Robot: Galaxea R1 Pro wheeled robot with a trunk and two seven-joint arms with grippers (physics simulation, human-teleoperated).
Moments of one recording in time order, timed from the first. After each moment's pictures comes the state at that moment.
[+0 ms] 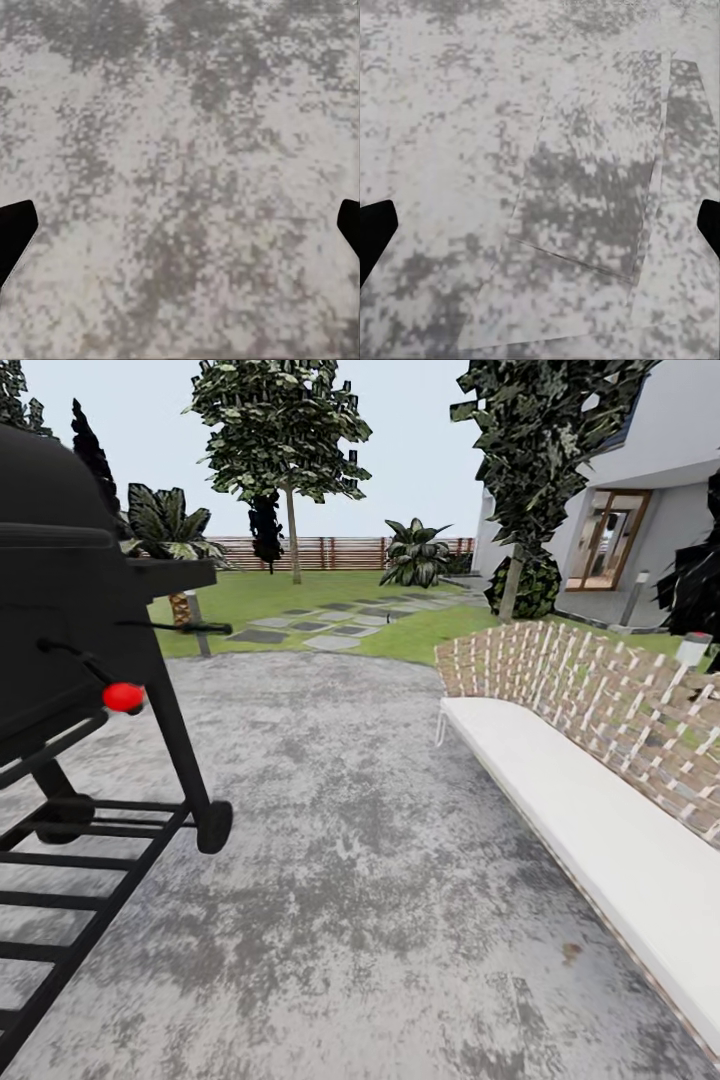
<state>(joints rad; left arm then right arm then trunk) -0.14 0.05 0.11 -0.38 0.02 -0.39 0.00 -0.14 -0.02 0.00 -0.42 0.01 -0.34 0.00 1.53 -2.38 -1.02</state>
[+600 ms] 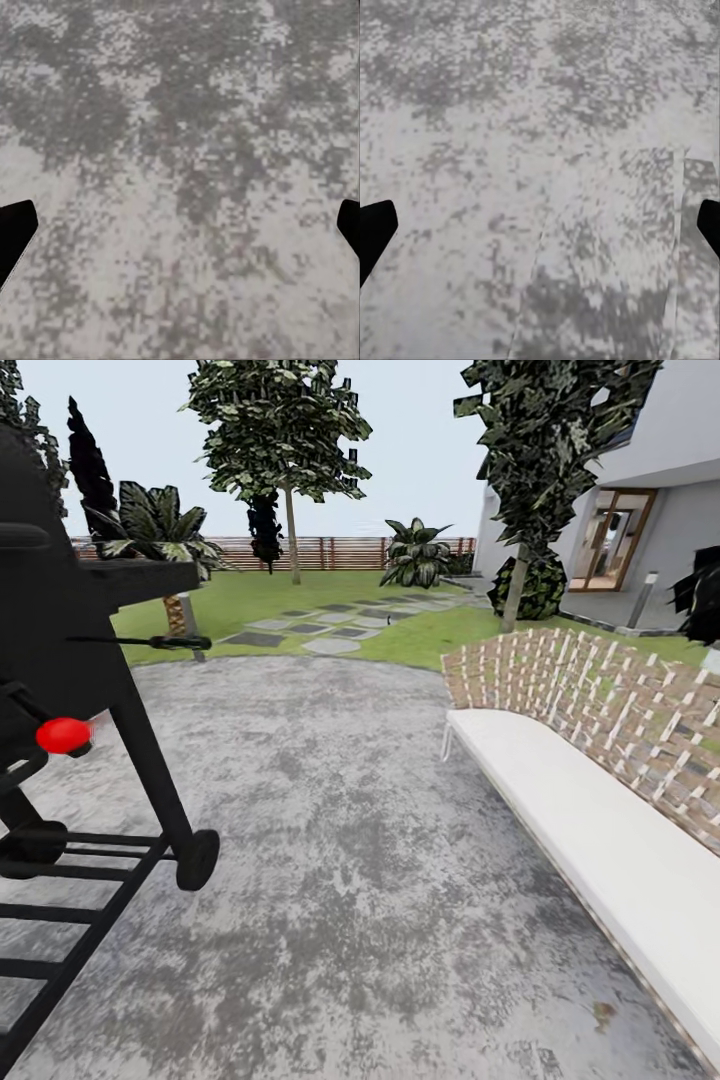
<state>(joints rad) -0.14 0.05 0.11 -0.38 0.02 -0.39 0.00 -0.14 -0.02 0.00 -0.42 0.01 -0.34 0.00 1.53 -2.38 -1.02</state>
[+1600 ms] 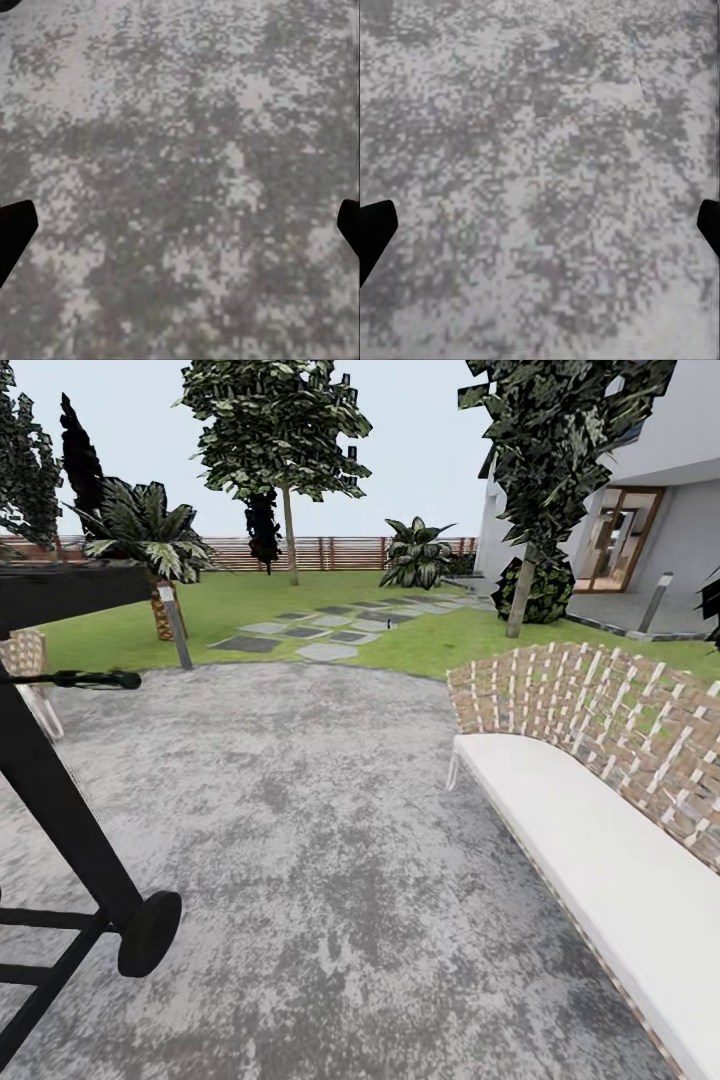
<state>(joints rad) -0.14 0.05 0.11 -0.38 0.02 -0.39 0.00 -0.14 -0.02 0.00 -0.43 0.01 -0.34 0.00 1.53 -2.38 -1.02</state>
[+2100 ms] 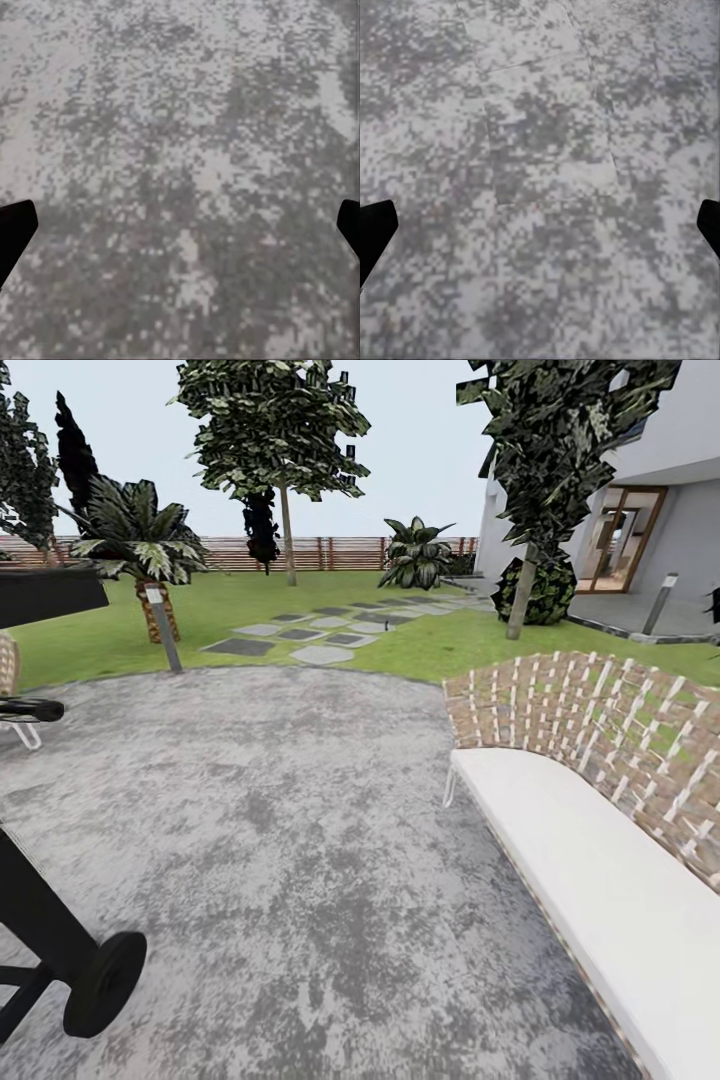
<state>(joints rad) -0.14 0.05 0.11 -0.38 0.03 -0.39 0.00 -0.14 -0.02 0.00 -0.43 0.01 -0.34 0.00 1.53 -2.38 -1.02</state>
